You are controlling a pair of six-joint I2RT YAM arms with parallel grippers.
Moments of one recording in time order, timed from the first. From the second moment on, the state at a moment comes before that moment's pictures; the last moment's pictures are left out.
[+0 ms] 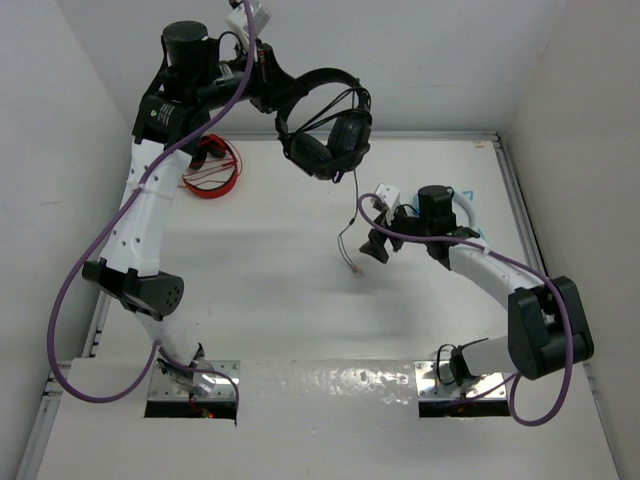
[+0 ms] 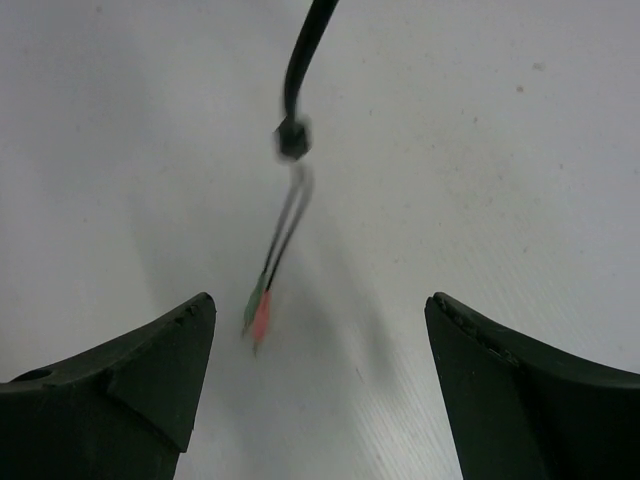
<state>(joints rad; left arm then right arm) -0.31 1.73 2.29 -0.66 0.68 -0.15 0.29 1.39 0.72 0.06 -0.68 -0.44</state>
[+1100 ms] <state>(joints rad) -0.31 1.73 2.29 -0.65 0.67 -0.18 0.38 1.61 0.67 0.58 -0.39 -0.17</state>
